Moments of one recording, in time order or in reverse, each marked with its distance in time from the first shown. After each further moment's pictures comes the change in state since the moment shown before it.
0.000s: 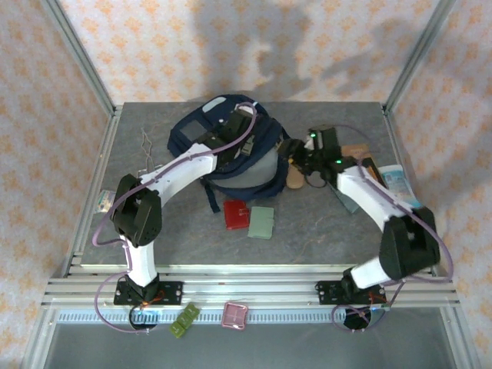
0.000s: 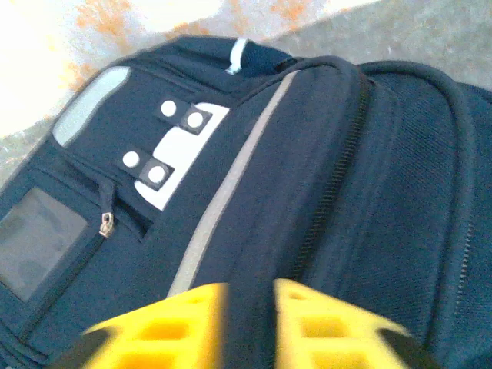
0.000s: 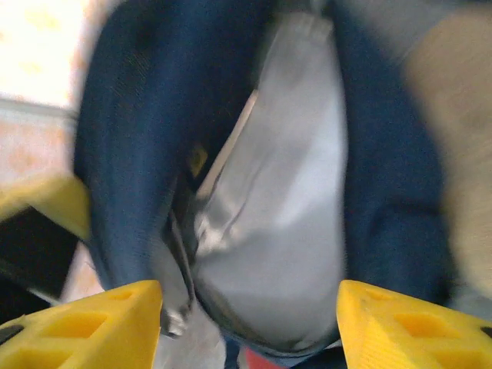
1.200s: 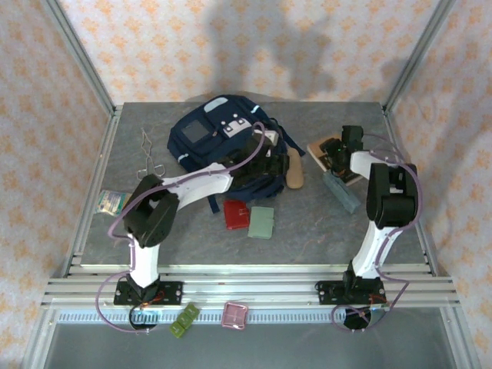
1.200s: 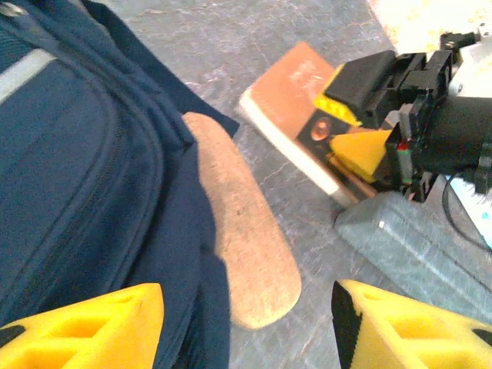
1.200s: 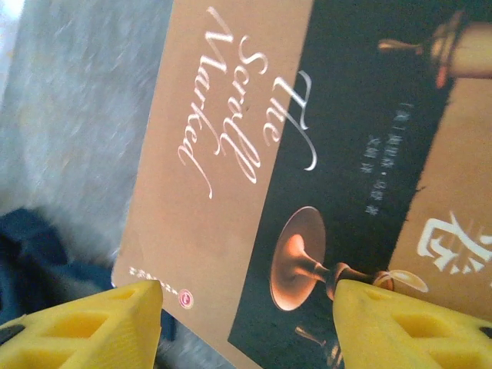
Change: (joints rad) left arm -0.125 0.089 -0.135 0.338 0.398 -0.418; right arm -0.306 0.489 0.107 0.181 0.101 0.057
